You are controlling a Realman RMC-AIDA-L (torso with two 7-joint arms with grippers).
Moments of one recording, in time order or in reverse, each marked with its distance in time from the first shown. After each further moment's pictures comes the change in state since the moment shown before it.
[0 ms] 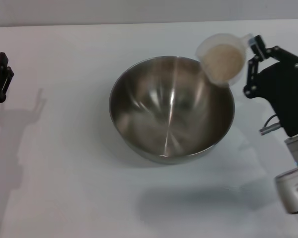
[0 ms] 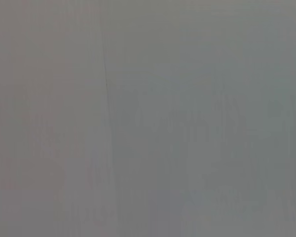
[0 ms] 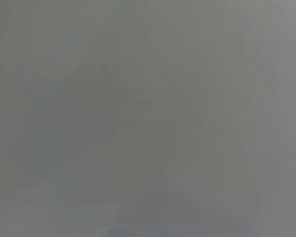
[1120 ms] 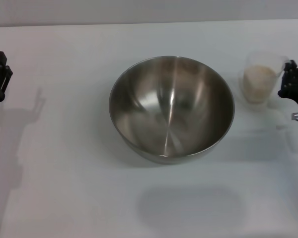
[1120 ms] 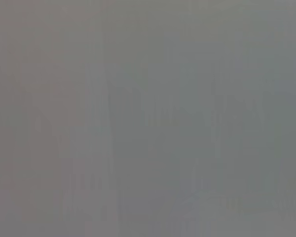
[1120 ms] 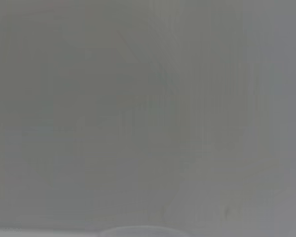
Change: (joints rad) left arm -0.002 0.000 -0.006 0.000 0.000 0.000 0.002; right arm 0.067 0.000 0.224 -0.239 0.024 0.498 0.722
